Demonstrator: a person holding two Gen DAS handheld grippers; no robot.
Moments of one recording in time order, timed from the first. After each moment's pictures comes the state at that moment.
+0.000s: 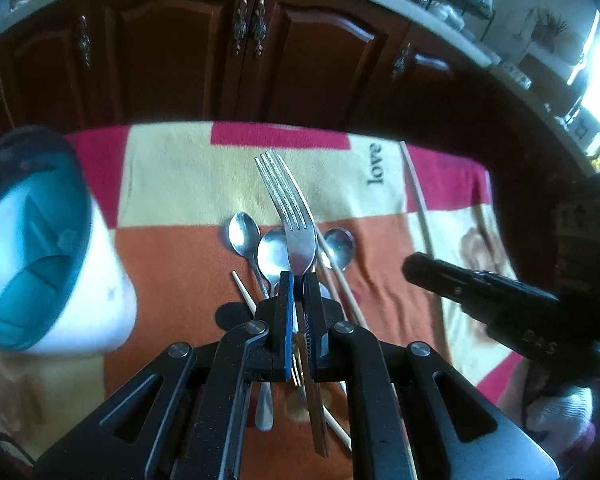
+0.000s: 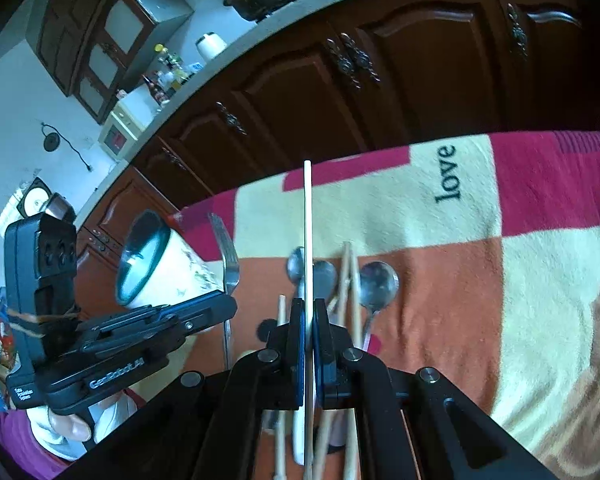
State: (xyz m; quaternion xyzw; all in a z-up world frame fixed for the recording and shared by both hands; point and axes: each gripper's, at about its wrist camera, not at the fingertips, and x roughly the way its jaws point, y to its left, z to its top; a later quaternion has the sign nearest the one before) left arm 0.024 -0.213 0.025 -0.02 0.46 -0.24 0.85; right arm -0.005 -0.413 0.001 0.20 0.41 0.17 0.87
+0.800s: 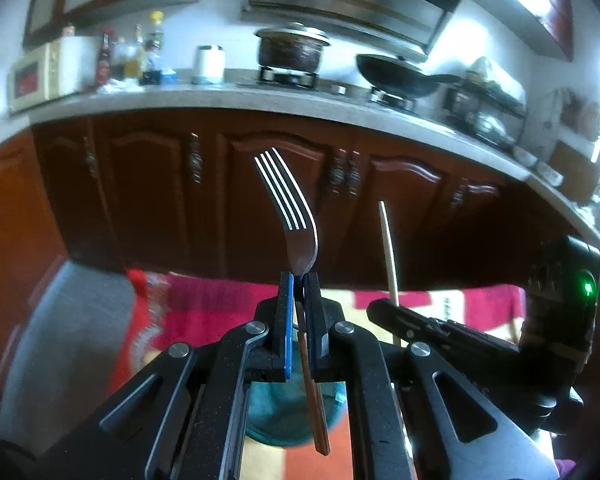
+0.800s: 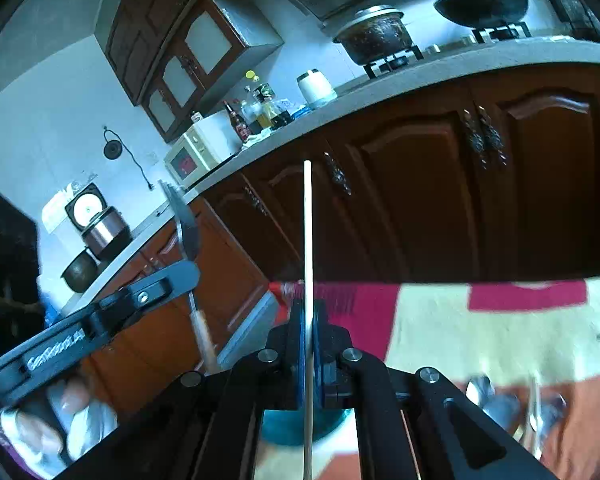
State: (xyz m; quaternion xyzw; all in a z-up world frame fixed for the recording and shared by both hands) left arm 0.050 -0.070 0.157 -0.03 0.30 -0.13 0.95; right arm 0.068 -0.247 0.091 0.19 0.30 0.25 0.90
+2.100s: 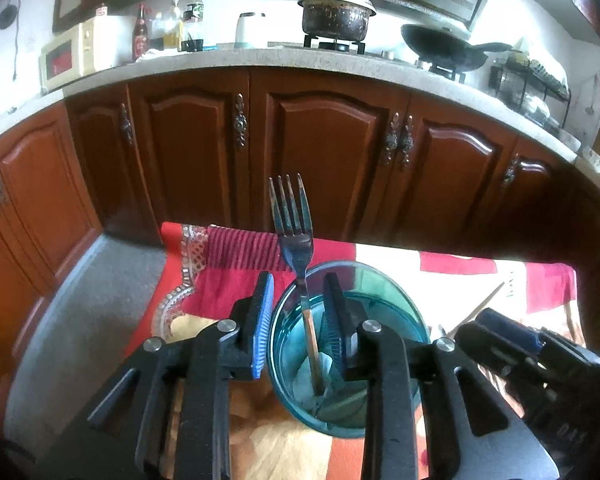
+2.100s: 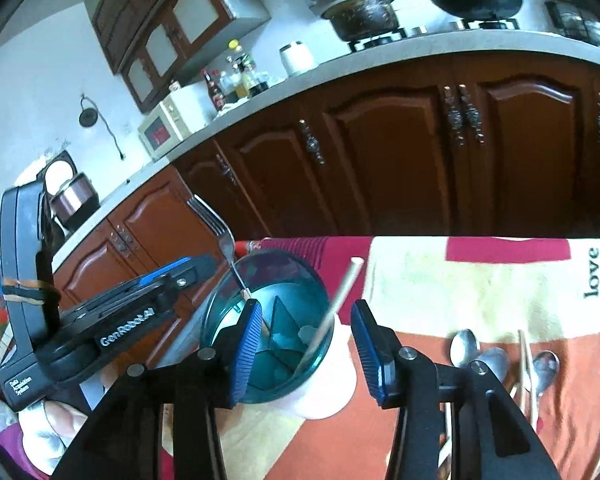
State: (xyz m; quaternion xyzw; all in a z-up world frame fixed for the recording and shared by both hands) left arm 0.049 -0.051 0.085 -0.02 0.33 -0.06 0.94; right arm 0.035 -0.247 0.051 0.15 0.34 0.21 0.91
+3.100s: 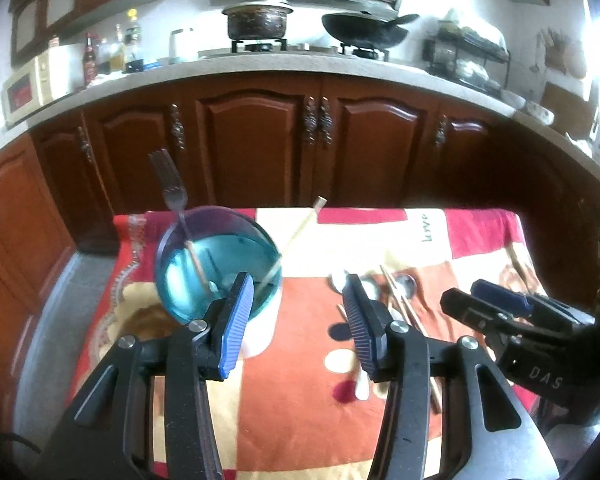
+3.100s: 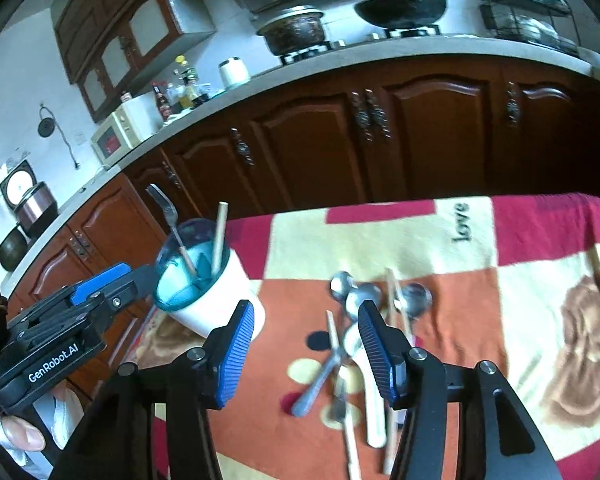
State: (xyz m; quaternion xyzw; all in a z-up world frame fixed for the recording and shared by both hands) left arm -0.047 -0.141 0.097 0.03 0.33 -0.14 0.93; right arm -0.064 -0.337 0.060 0.14 0.35 0.10 0.92
